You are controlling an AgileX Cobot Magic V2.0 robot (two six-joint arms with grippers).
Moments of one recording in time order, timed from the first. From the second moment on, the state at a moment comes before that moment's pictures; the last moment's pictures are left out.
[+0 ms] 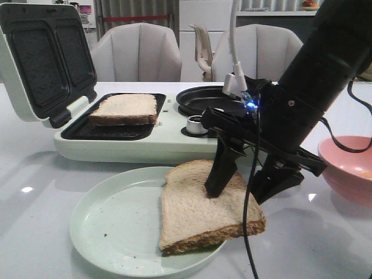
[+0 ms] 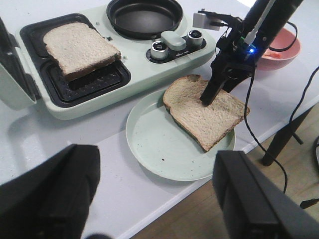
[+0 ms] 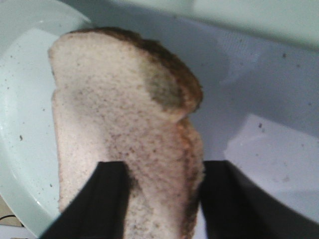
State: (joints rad) left arm -0.60 0.51 -0.68 -0.11 0.77 0.06; right arm 0.32 1.85 -1.08 0.69 0.73 -0.27
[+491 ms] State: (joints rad) left arm -0.60 0.51 -0.68 -0.08 0.77 0.06; right arm 0.32 1.71 -1.08 0.69 0.78 -0.30
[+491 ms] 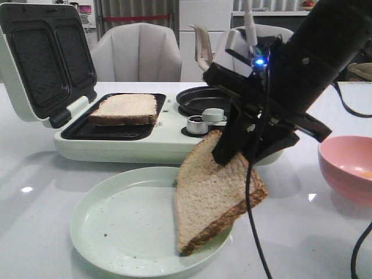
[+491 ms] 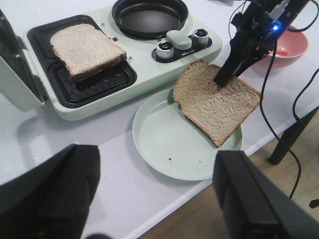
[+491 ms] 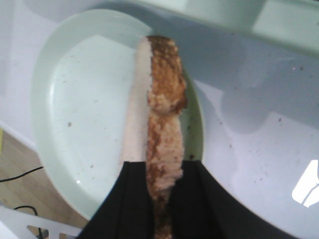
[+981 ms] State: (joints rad) left arm -0.60 0.51 -0.68 -0.07 0.77 0.06; right arm 0.47 1.61 -1.26 0.79 0.53 -0.34
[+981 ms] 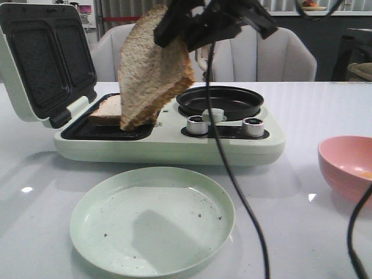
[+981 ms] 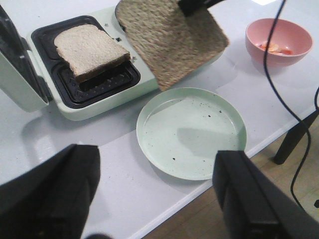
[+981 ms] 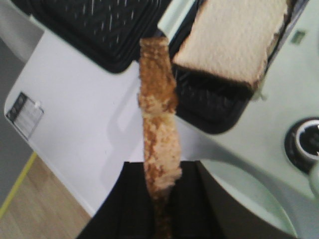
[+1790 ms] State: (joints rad) left arm -0.60 0.51 -0.68 -0.07 0.77 0.06; right arm 0.47 2.14 -1.71 0.95 0.48 -0.34
